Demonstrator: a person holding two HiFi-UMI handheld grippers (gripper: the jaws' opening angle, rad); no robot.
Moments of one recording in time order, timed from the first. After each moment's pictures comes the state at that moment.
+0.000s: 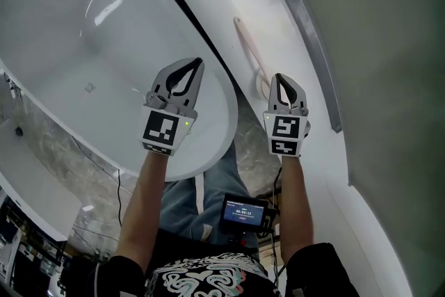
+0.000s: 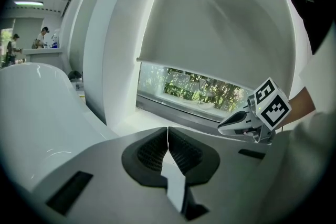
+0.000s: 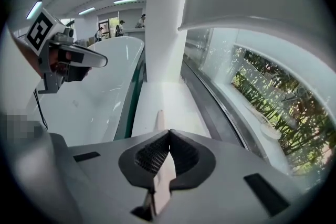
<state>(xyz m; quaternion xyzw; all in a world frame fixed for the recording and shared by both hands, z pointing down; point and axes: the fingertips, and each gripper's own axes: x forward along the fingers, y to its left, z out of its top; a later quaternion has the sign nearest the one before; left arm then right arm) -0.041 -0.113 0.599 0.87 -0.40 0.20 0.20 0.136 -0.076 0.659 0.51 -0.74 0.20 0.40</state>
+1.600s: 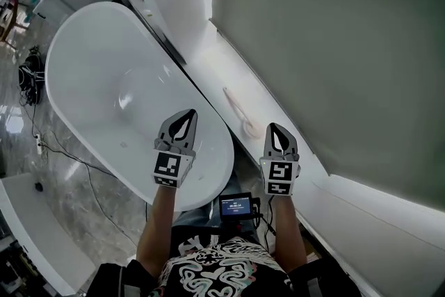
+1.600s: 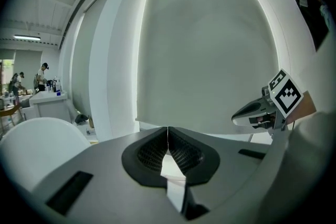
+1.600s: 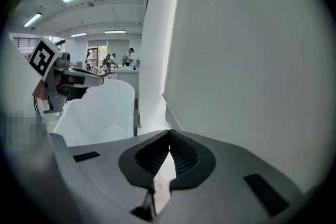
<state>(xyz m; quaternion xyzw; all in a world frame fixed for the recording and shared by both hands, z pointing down) -0.057 -0.055 0.321 0.89 -0.43 0.15 0.09 0.144 -0.004 0.354 0.61 -0.73 0.13 0.27</state>
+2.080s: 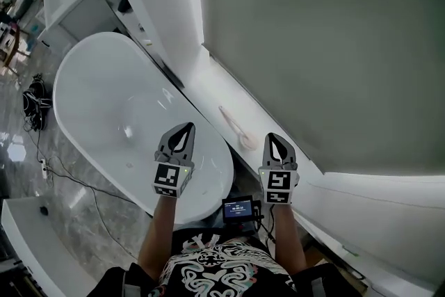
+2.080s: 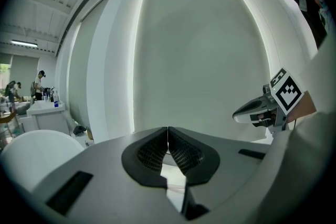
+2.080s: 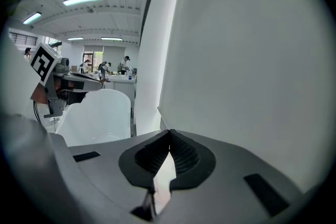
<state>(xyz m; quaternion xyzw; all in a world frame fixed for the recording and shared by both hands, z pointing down) -0.056 -0.020 0.252 0.90 -0.42 0.13 0.05 0.149 0.037 0.273 0.64 -0.72 0.10 0.23</state>
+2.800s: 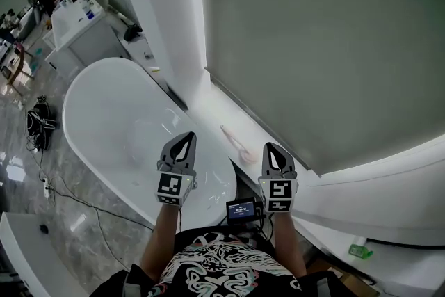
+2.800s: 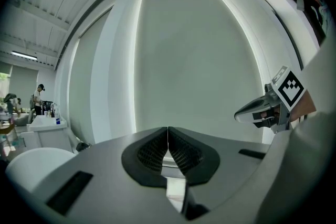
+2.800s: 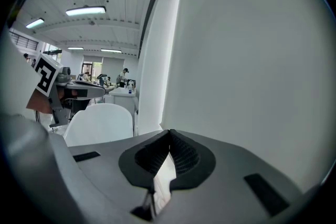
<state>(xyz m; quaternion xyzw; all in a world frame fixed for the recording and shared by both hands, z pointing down) -0.084 0.023 0.151 0.91 -0.42 0.08 0.00 0.116 0.087 0.176 0.66 -0.72 0.06 0.19</state>
